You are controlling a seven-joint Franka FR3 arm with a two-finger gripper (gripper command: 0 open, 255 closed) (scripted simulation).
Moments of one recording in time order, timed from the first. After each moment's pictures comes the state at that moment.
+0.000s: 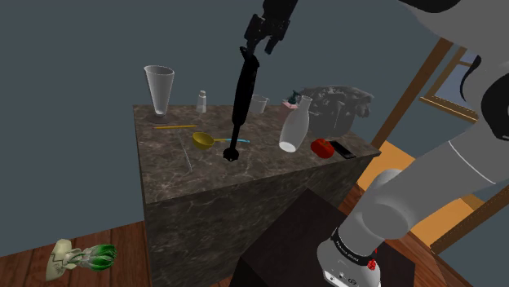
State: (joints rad) arm 0.00 -0.32 0.18 -1.74 -0.08 1.69 0.11
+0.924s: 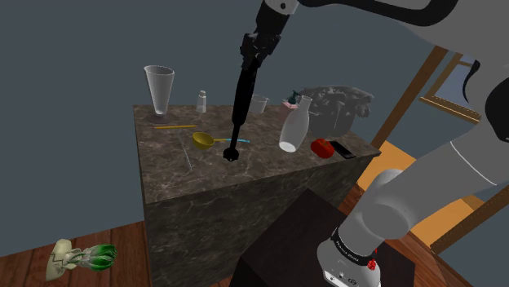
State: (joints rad) arm 0.00 -0.34 0.18 -1.85 -0.08 1.80 0.13
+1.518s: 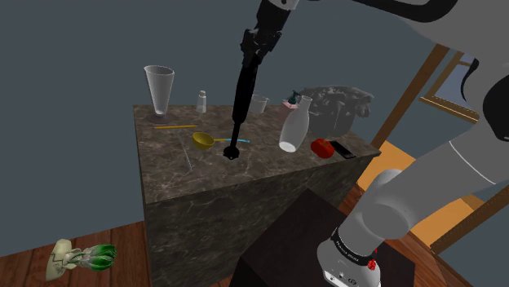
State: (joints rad) arm 0.00 -0.33 0.19 -1.81 -0.08 1.78 0.13
